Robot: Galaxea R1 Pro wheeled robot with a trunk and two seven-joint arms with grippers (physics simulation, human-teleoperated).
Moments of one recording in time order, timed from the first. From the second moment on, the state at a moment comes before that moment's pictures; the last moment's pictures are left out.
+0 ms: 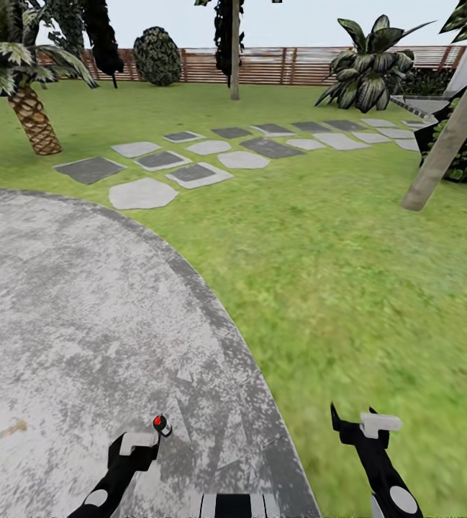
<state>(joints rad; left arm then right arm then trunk) -0.46 0.05 -0.03 -0.27 -0.01 -0.41 -0.01 -0.21 -0.06 -0.13 -0.92 0.00 -0.29 0.01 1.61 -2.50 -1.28</state>
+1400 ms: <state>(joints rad) -0.46 0.06 -0.04 -0.27 -0.02 -0.42 -0.01 -0.21 -0.06 -0.14 -0.92 0.00 -0.29 0.01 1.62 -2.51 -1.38</state>
